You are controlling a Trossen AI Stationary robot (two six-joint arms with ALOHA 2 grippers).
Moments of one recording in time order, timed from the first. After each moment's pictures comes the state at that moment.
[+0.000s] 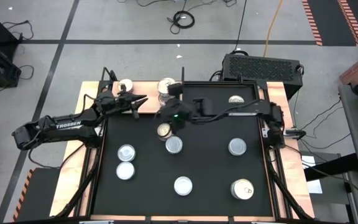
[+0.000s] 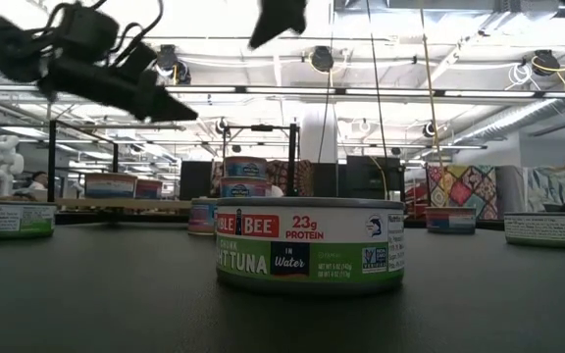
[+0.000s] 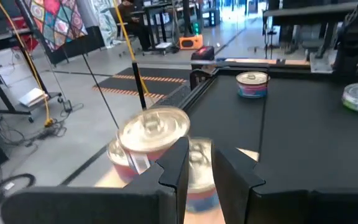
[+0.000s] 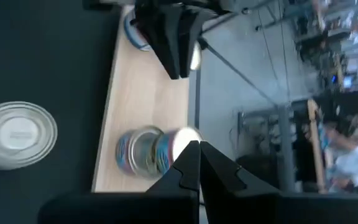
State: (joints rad) left arm 0.60 0.91 0.30 0.48 0.14 0.17; right arm 0.00 1.96 2.02 -0.78 0.62 -0.56
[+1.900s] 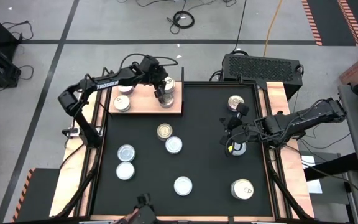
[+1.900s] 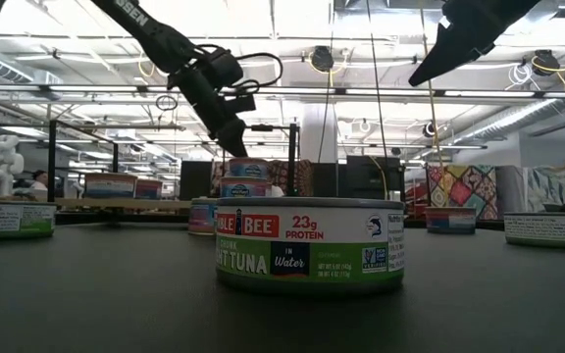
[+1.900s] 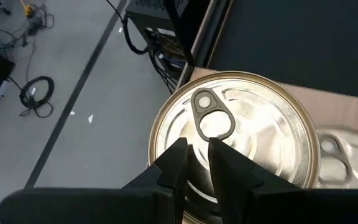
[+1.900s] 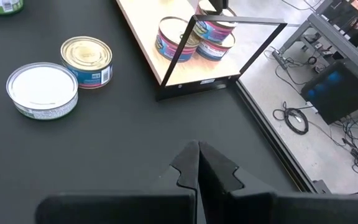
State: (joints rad) left arm 0.71 1.73 1.24 -0.33 0.05 0.45; right arm 0.26 1.07 0.87 -0.63 0.77 0.30
